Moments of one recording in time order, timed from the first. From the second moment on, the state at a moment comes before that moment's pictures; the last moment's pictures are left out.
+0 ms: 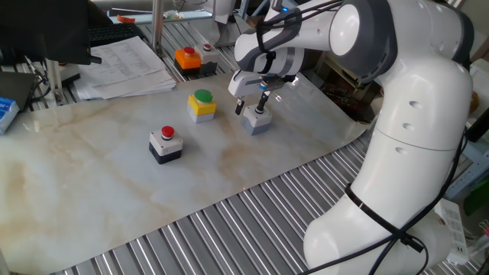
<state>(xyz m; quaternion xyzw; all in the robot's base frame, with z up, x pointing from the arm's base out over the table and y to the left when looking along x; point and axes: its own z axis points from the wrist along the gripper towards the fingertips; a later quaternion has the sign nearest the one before) 0.562 -0.195 0.142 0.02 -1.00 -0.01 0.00</state>
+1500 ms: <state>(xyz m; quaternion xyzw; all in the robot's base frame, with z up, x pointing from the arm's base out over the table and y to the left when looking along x) 0.567 -0.195 0.137 0.01 -1.00 -0.01 0.00</state>
